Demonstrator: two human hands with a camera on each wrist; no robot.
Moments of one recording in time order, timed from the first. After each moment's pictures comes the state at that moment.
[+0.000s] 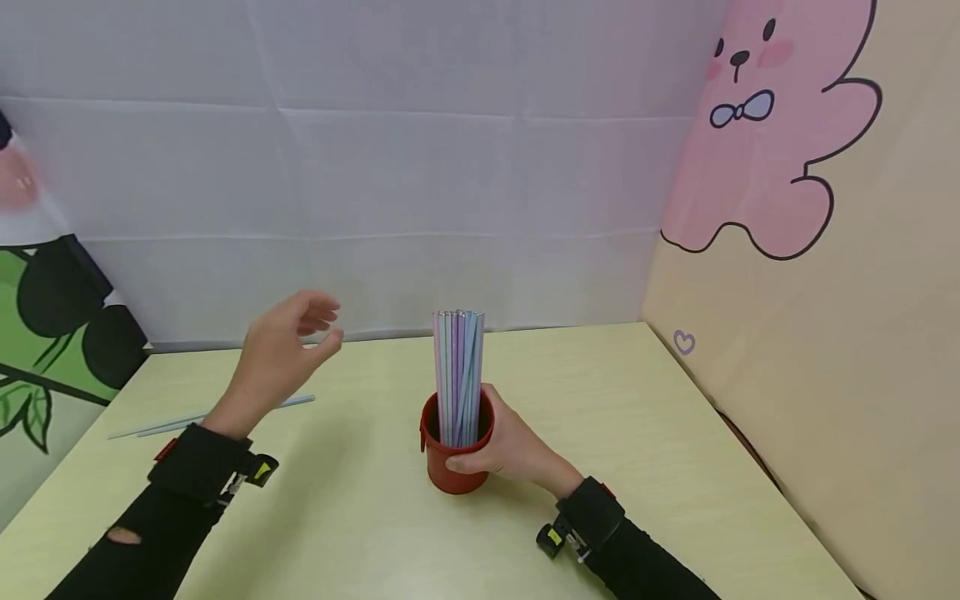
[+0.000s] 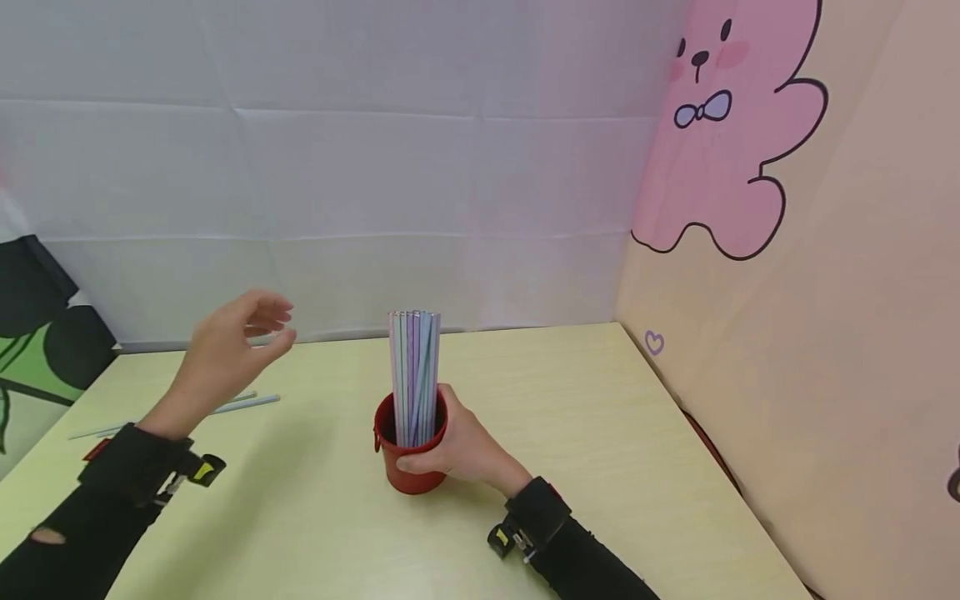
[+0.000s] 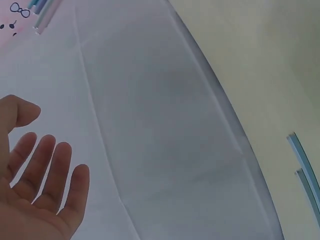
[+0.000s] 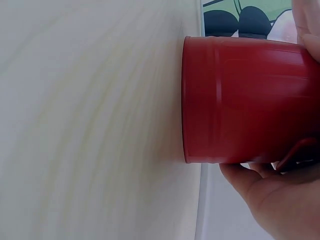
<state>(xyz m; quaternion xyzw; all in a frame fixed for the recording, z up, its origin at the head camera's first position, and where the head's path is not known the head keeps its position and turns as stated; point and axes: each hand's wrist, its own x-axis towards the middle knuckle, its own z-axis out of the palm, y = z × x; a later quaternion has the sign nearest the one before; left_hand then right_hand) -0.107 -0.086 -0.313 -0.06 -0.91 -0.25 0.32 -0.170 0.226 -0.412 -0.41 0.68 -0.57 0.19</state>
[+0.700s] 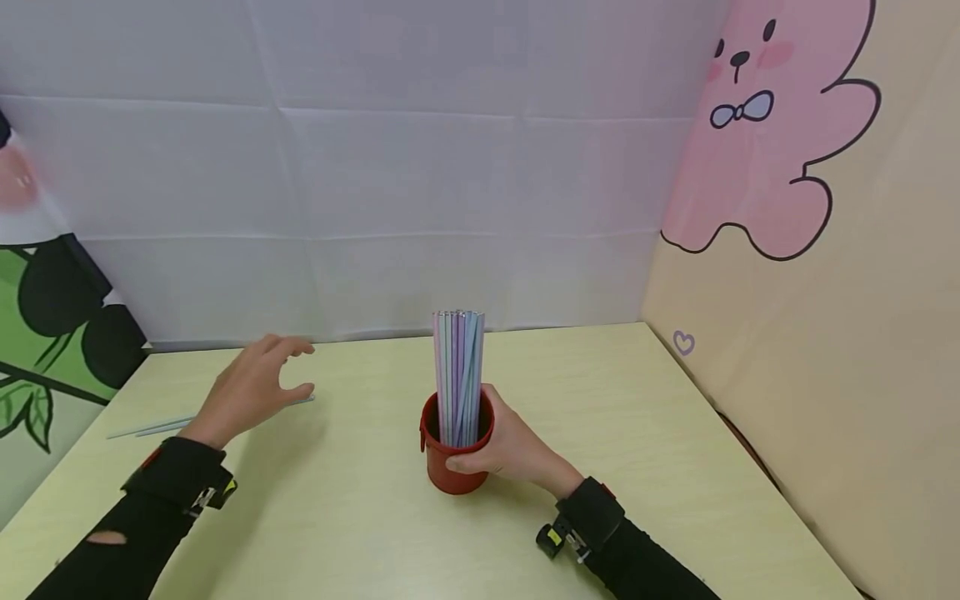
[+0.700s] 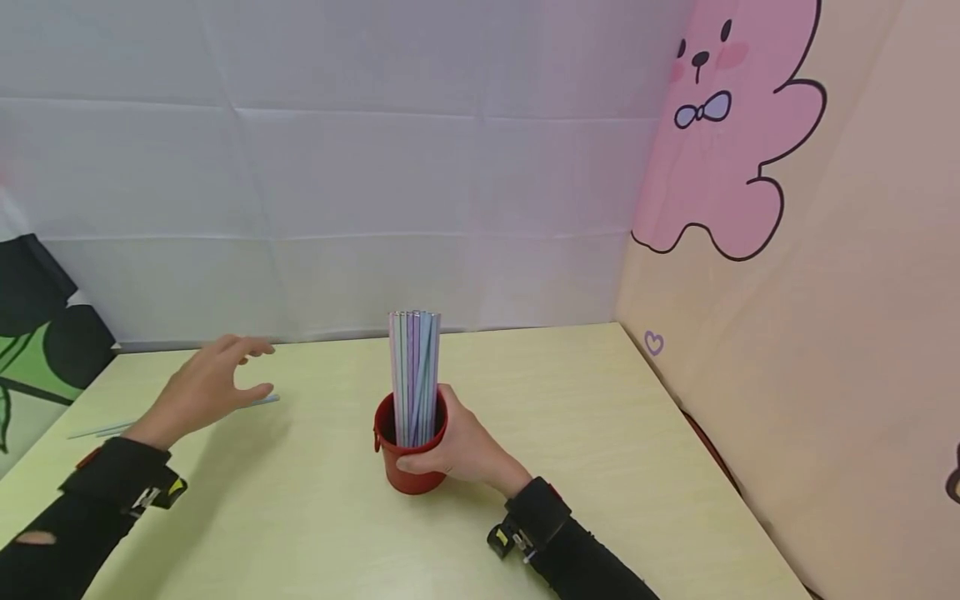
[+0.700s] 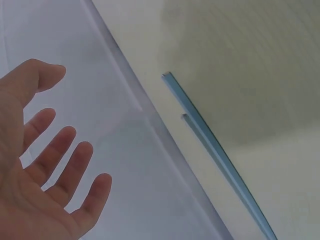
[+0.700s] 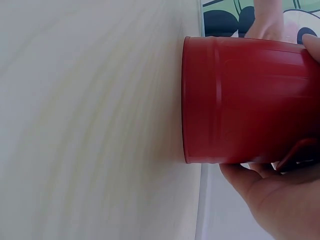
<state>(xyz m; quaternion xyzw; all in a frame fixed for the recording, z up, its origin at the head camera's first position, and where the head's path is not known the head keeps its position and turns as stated) -0.096 -0.153 -0.370 -0.04 -0.97 -0.12 0.19 -0.167 0.226 -0.409 -0.41 0.68 -0.57 0.19</state>
